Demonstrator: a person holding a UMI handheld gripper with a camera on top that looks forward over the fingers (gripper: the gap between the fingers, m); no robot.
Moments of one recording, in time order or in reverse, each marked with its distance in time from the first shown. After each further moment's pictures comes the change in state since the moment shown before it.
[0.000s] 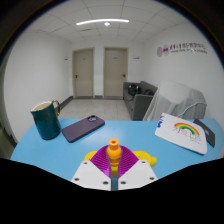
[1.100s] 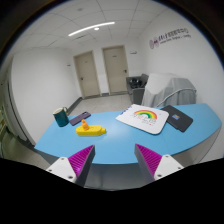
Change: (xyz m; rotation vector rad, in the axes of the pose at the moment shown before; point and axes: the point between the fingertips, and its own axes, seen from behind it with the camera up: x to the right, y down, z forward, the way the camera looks) arm 0.184 0.022 -0.272 -0.058 -0.151 0.130
